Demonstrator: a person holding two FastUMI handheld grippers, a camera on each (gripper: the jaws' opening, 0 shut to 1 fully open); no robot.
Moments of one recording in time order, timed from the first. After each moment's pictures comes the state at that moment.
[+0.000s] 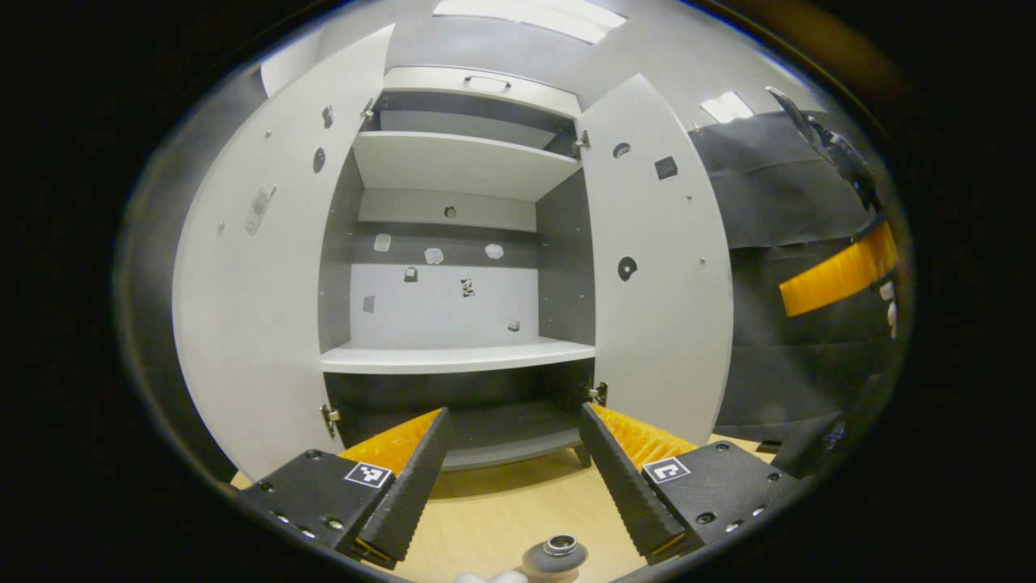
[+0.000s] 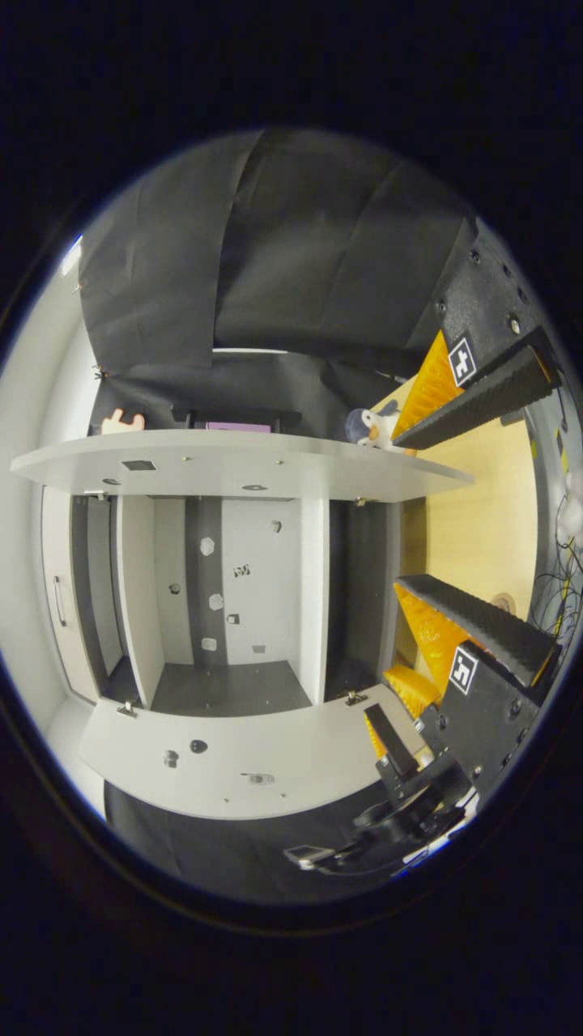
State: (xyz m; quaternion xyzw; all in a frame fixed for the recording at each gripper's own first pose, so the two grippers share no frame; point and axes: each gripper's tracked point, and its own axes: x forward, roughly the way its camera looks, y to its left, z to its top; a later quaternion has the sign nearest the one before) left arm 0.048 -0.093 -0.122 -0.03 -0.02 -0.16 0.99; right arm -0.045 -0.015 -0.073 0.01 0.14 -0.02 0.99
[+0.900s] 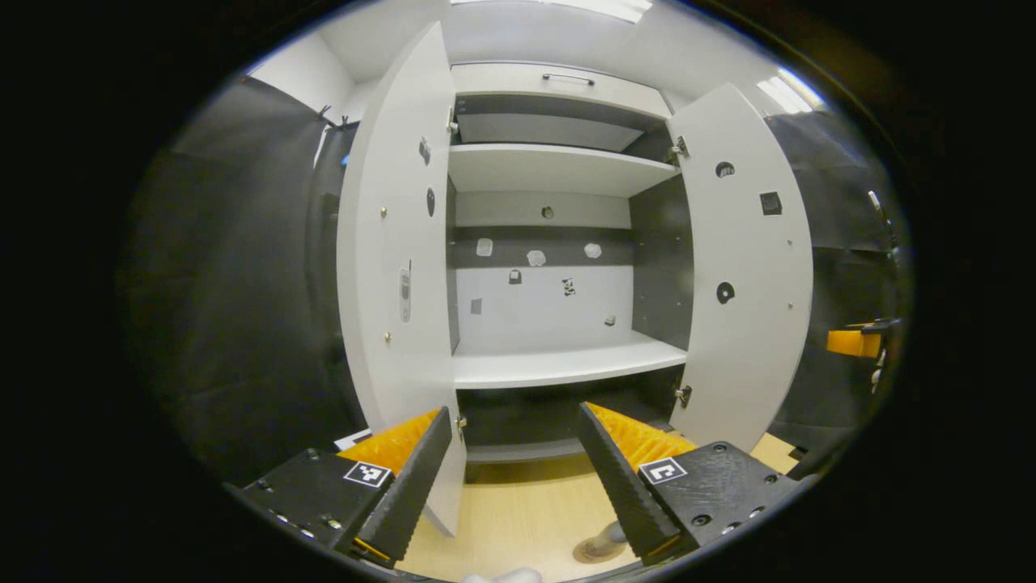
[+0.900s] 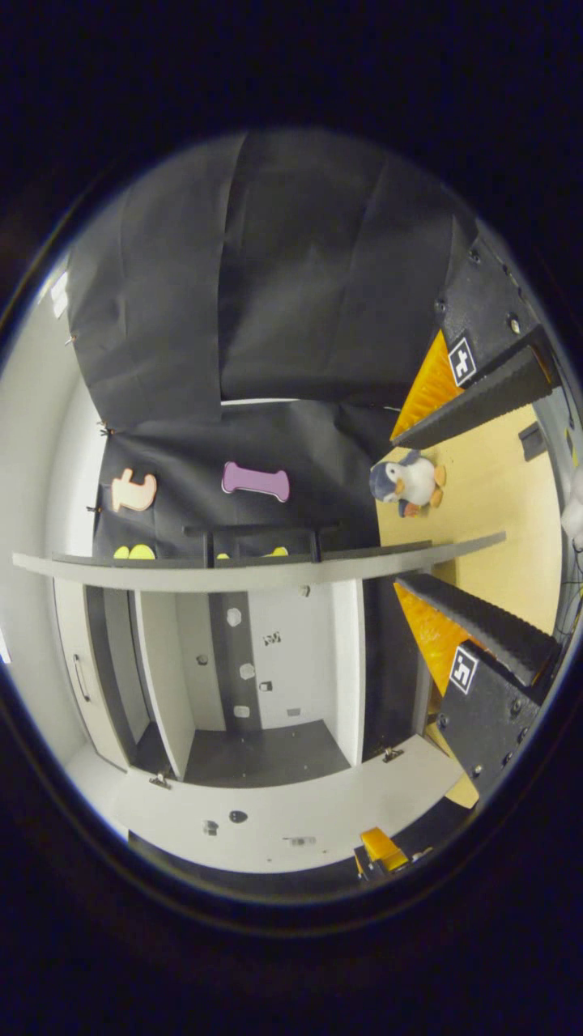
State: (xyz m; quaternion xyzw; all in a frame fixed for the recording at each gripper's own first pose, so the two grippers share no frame) left arm 0.020 0.016 -0.063 -0.03 0.05 -0.02 1.00; right arm -0.005 -0.123 -0.051 0.03 0.09 -0.10 0.99
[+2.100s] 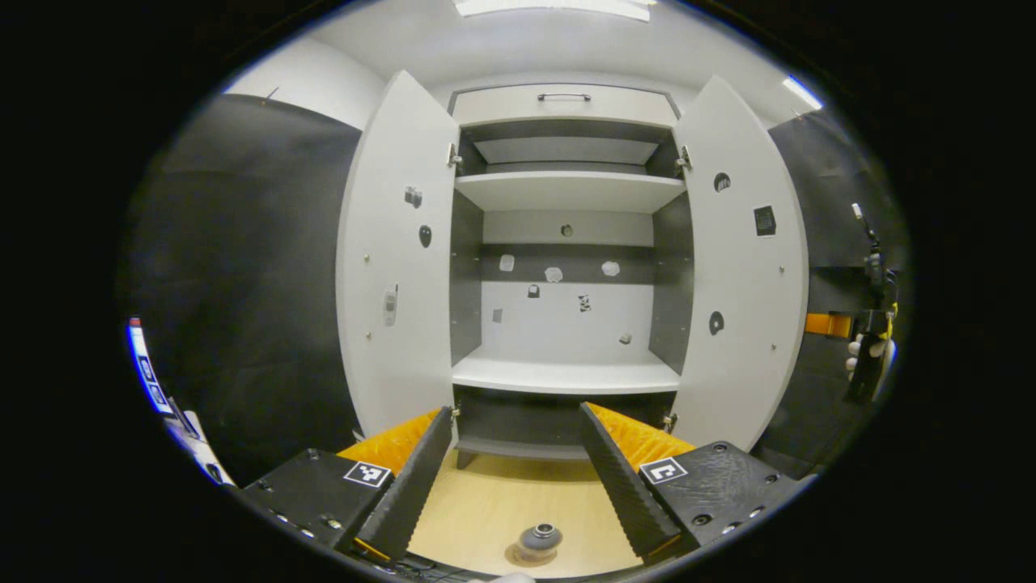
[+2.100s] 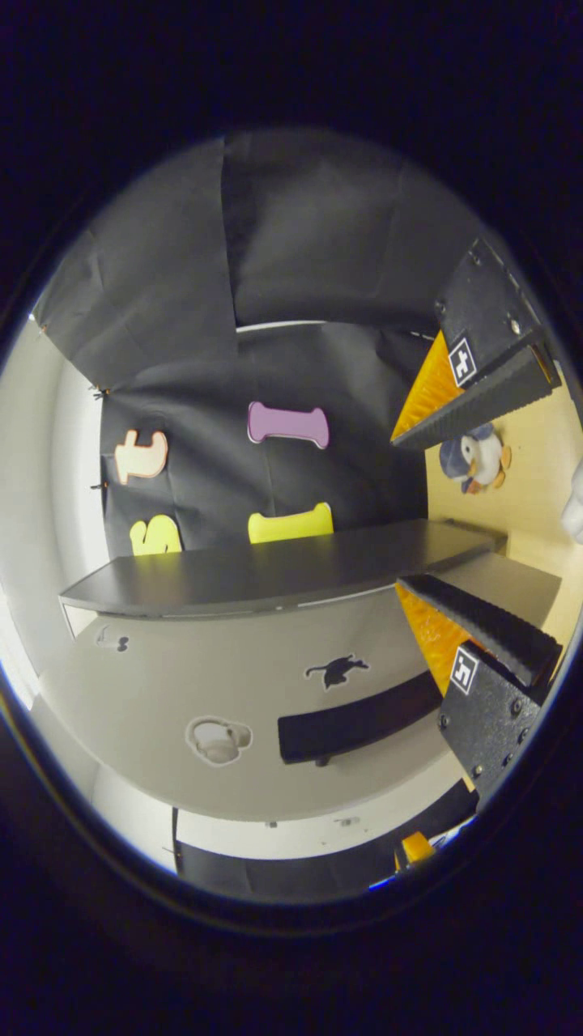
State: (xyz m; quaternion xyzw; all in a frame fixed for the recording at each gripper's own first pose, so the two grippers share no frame) left arm -0.026 -0.074 -0.025 -0.05 0.05 0.11 0.99; right arm 0.128 -0.201 0.010 0.07 0.05 0.09 0.99
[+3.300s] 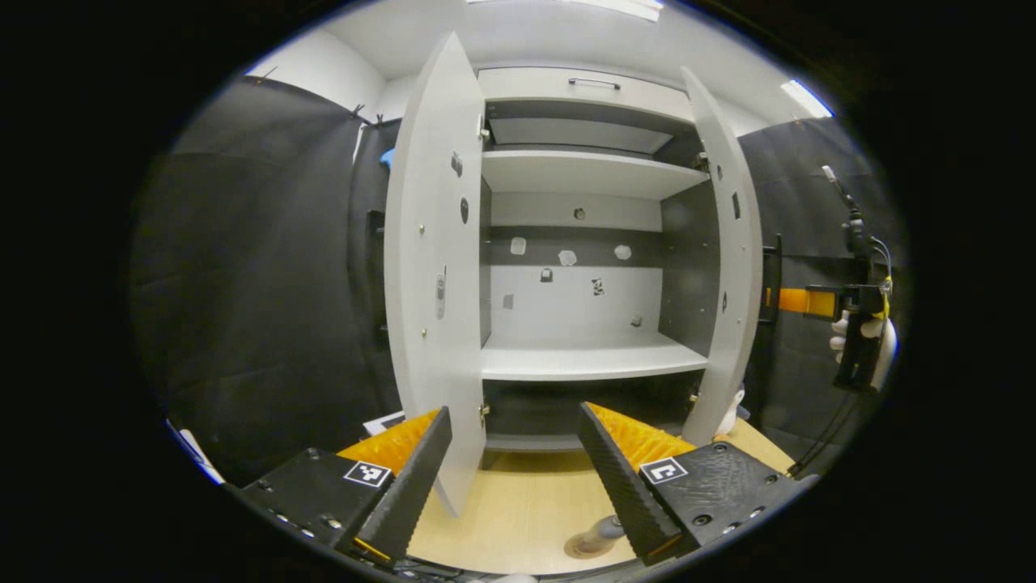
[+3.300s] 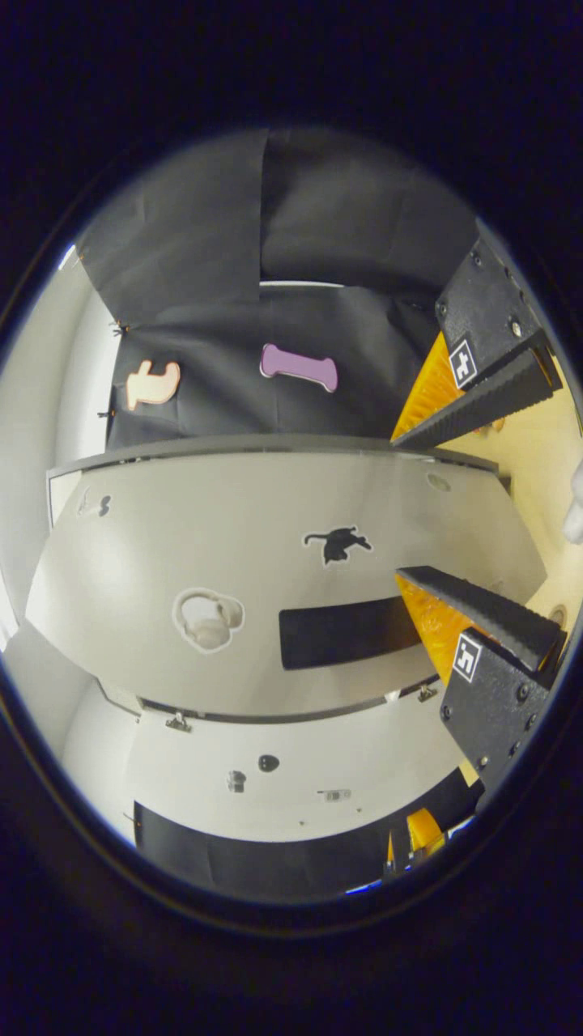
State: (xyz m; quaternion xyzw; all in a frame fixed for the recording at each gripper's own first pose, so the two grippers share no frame) left arm -0.008 0.019 -0.052 -0.04 0.07 0.03 1.00; right arm 0.116 -0.031 0.014 0.00 0.05 0.11 0.99
